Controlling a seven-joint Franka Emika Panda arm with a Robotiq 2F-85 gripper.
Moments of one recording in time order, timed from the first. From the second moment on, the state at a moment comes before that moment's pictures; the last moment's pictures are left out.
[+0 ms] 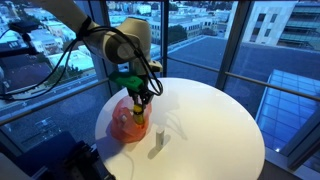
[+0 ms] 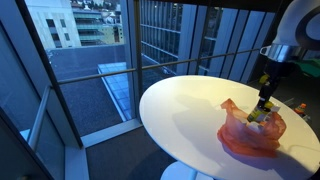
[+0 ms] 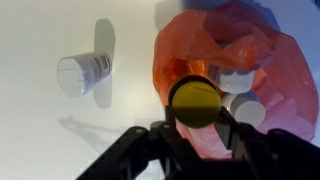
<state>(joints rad) -0.02 -0.04 -0.03 -2.48 0.01 2.37 -0.17</state>
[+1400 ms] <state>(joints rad) -0.23 -0.12 -0.23 -2.38 -0.03 2.30 -0.18</state>
